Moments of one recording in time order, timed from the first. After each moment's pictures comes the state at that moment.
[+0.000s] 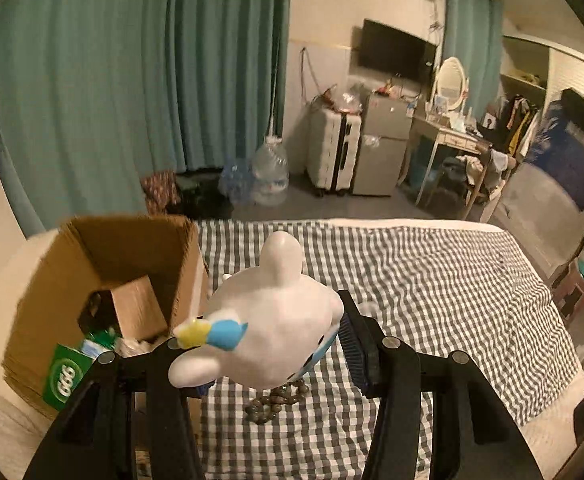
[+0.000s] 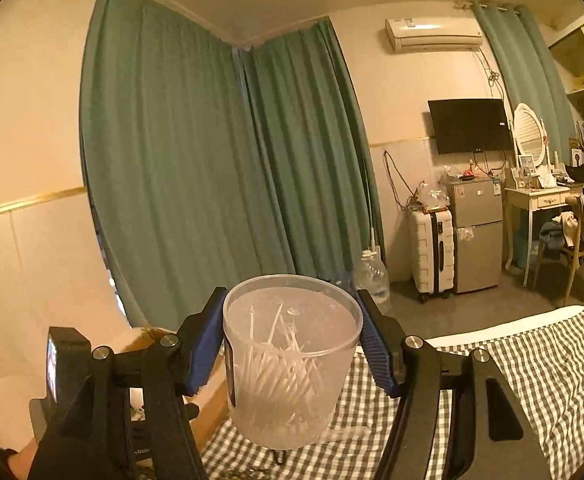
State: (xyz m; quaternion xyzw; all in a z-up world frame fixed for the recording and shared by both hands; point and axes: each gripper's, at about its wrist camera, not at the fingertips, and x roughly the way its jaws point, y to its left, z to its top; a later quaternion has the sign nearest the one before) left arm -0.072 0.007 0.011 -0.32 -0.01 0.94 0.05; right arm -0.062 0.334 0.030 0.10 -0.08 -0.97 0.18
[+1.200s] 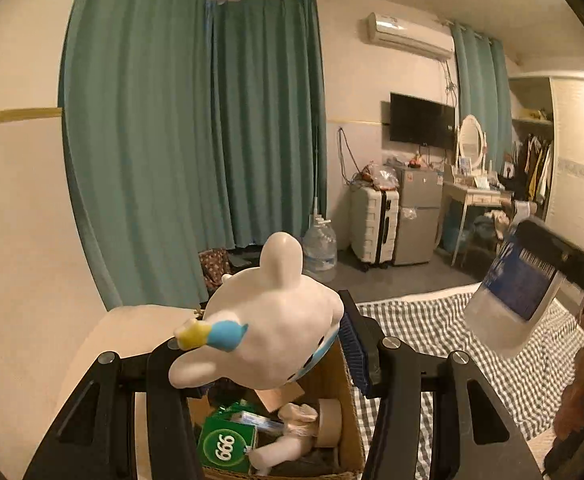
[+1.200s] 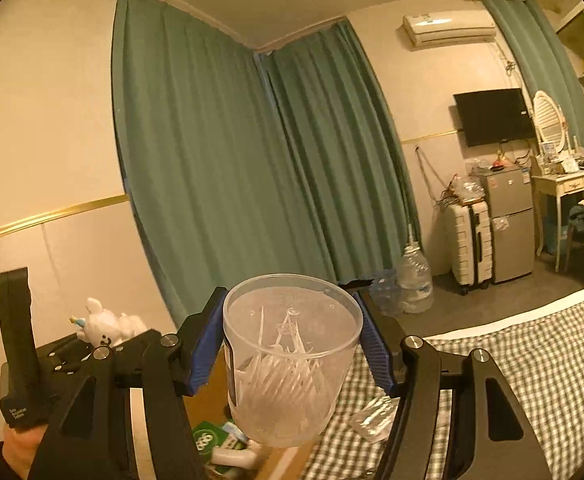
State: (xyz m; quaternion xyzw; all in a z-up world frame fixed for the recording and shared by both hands) left arm -0.031 -0.138 0.085 -0.19 0.01 0.98 0.00; right arm -0.027 0.193 0.041 0.10 -0.11 -0.96 0.23
